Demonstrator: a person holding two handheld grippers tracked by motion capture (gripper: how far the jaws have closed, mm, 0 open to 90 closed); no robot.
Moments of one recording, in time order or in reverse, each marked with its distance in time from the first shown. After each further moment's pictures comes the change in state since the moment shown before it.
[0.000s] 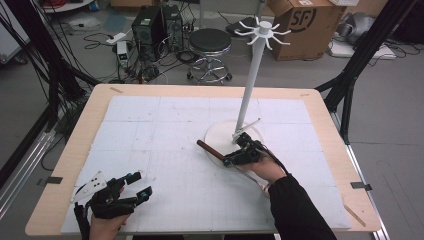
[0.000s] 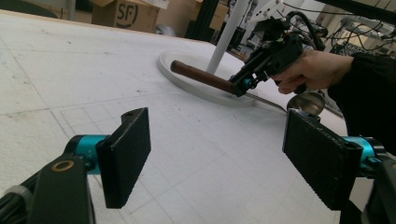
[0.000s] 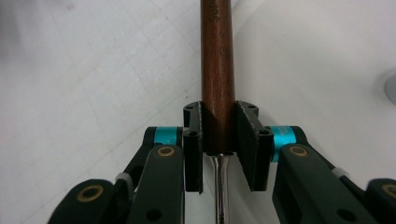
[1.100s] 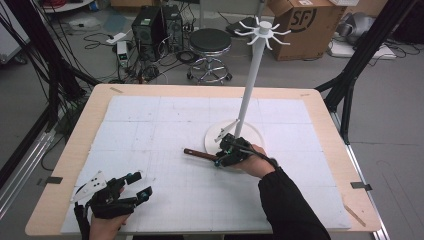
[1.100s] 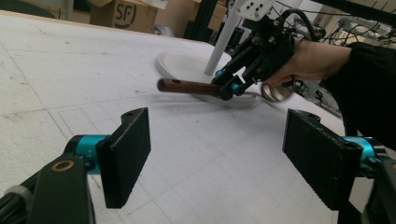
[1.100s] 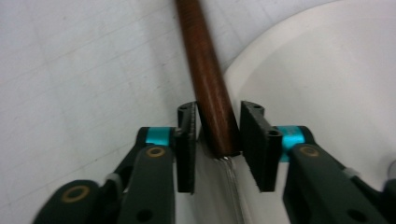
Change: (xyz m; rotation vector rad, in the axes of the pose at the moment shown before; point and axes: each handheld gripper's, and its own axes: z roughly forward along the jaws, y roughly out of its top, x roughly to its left) left arm 0.000 0.000 0.000 -0.001 -0.006 0.001; right arm 0.027 0.028 0.024 0.123 -0.143 -0.270
